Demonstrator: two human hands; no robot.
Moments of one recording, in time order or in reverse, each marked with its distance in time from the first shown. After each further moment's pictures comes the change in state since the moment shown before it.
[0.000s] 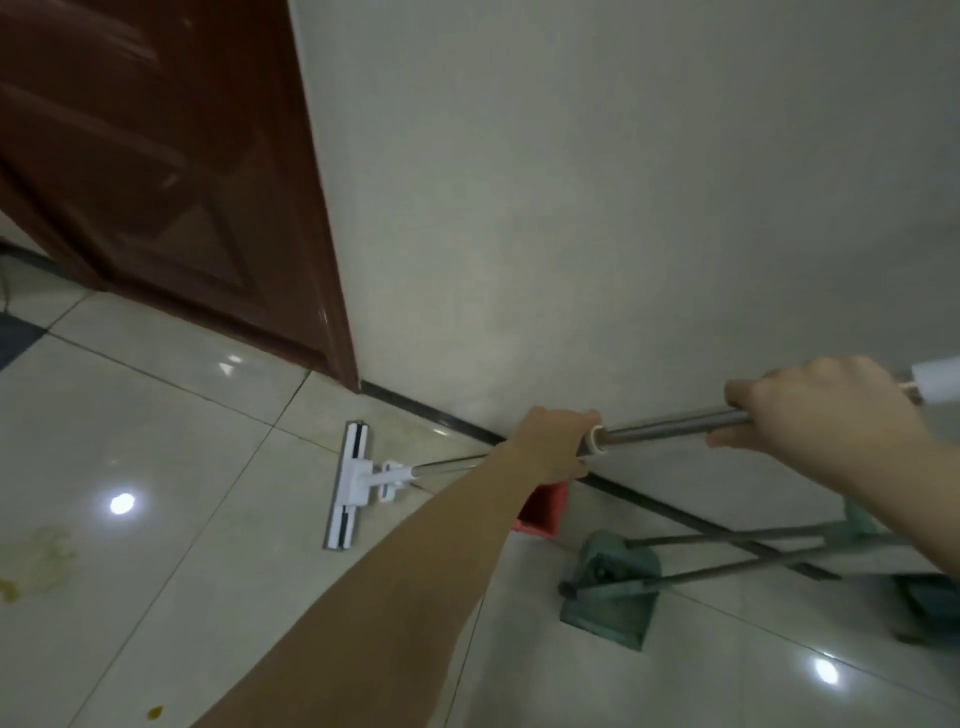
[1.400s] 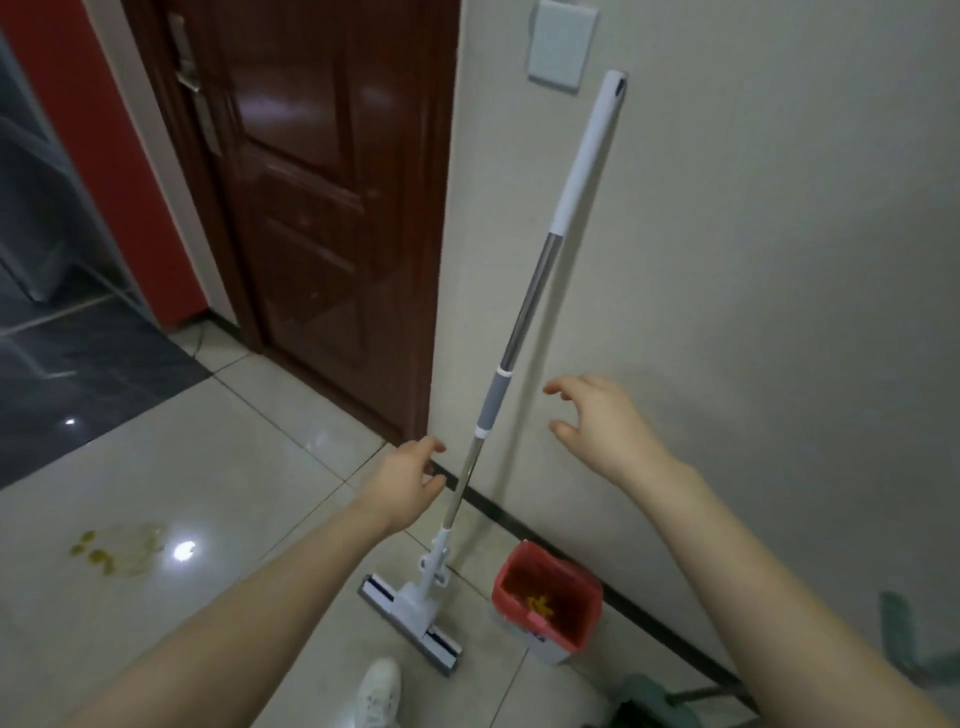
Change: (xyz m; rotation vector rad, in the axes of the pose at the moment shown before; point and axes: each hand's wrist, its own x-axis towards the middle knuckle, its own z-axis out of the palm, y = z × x) left_hand -0.220 -0.019 -0.042 -0.112 0.490 -0.599; right_hand 0.003 -0.106 -0.052 0.912 0.533 -0.135
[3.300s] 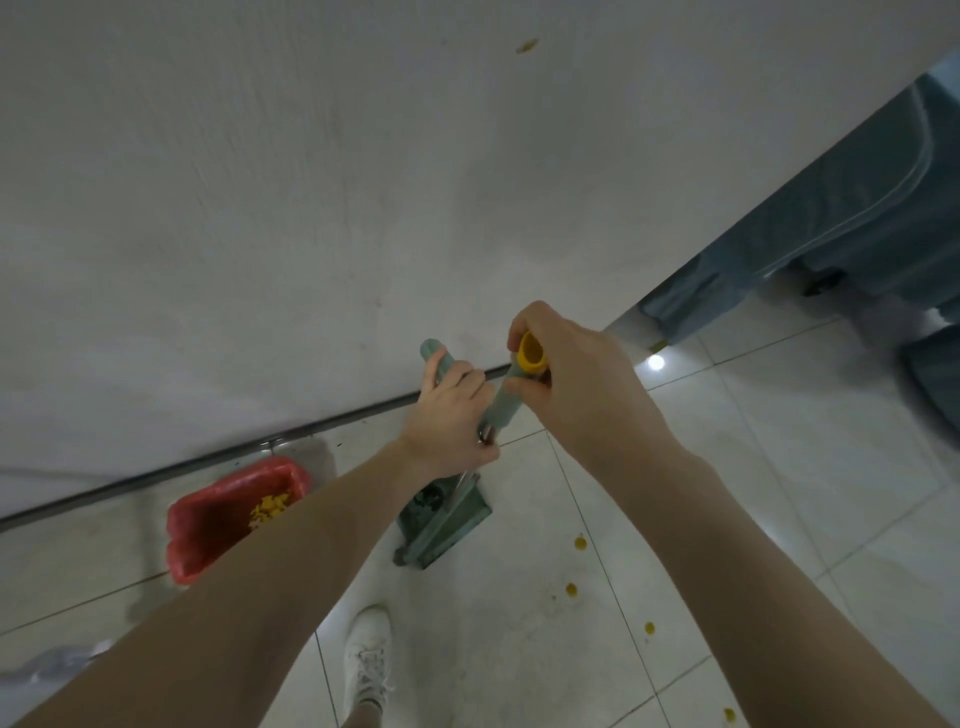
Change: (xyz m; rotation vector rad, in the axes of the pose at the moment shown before) left_hand 0.055 0.419 0.510 0.225 -0.567 1.177; right_hand -0.279 0.404 -0.036 0.159 0.143 0.948
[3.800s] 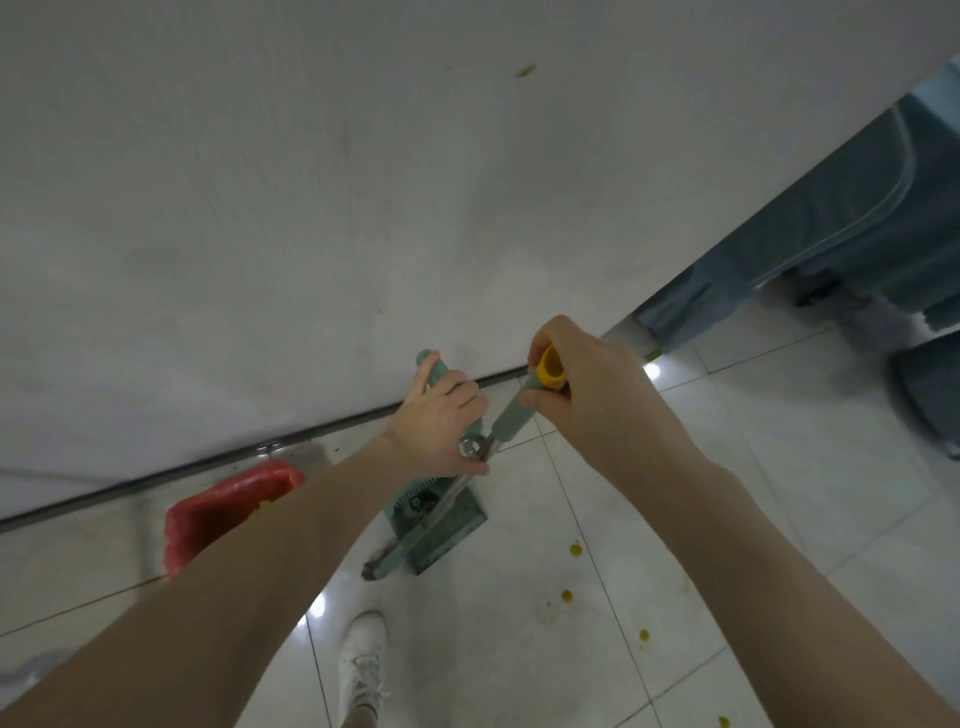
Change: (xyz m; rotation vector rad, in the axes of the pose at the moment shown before) left_hand -0.010 -0.019 -0.009 0.120 -0.015 0.166; right_hand -0.012 -0.004 -0.020 -0.009 -0.082 0.045
